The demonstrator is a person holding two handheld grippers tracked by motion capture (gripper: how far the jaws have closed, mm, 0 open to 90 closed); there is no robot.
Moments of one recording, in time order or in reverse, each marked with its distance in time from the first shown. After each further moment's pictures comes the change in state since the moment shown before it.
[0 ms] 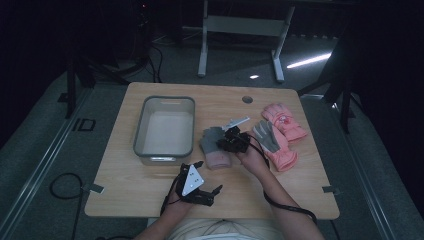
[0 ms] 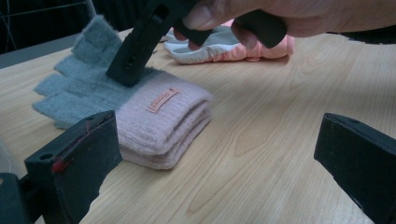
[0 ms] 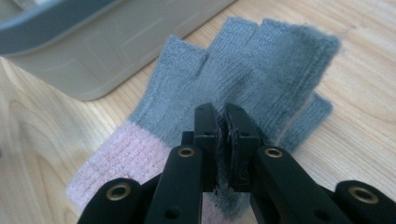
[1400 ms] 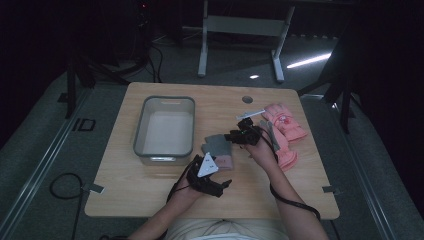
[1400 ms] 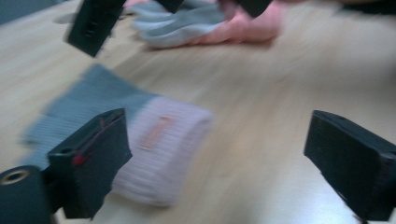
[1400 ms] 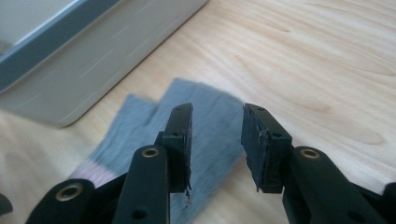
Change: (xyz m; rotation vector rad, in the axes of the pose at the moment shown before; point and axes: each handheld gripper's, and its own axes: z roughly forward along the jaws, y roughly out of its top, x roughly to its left) left arm 0.004 0.047 0.037 0.227 -0.061 0.093; right arm -0.042 0.001 -0.019 -0.055 -0.018 0.147
